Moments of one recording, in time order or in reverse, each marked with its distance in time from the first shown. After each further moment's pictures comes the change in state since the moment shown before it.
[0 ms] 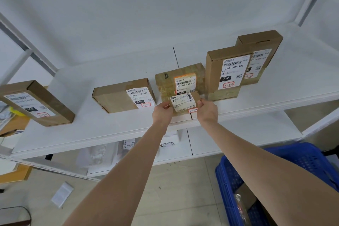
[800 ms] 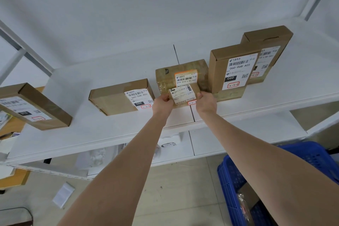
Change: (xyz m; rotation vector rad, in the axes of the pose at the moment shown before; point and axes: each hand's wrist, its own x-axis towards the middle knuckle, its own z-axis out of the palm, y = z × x) left_hand 0.043 0.011 0.004 0.017 -0.035 0.054; right_hand 0.037 -0.016 0.013 0.065 0.005 0.042
